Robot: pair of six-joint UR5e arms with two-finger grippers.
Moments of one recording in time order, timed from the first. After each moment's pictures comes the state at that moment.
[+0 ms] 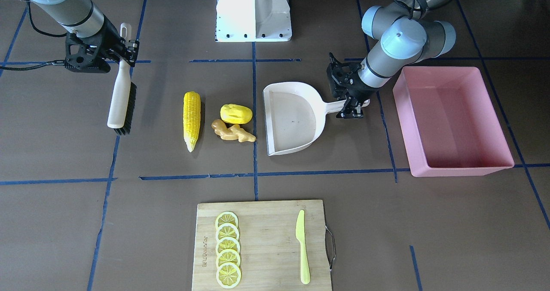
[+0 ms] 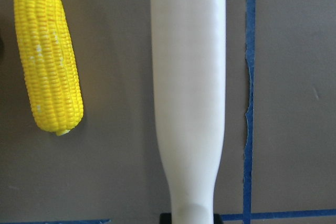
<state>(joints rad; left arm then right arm) -0.66 -1.93 -1.72 -1.93 -2.05 0.33 0.68 -1.39 2.15 -1.80 2.23 1.04</state>
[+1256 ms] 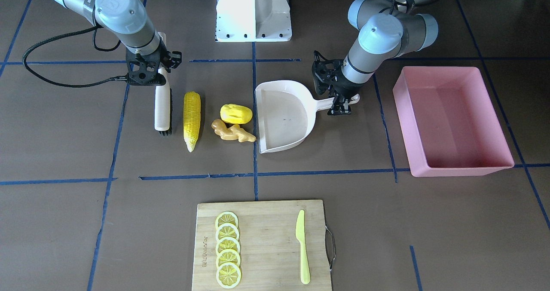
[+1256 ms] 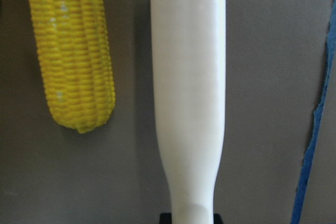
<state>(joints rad) -0.61 -1.97 -1.74 -1.85 -2.04 0.33 0.57 -1.21 1.98 -1.87 2.19 1.04</state>
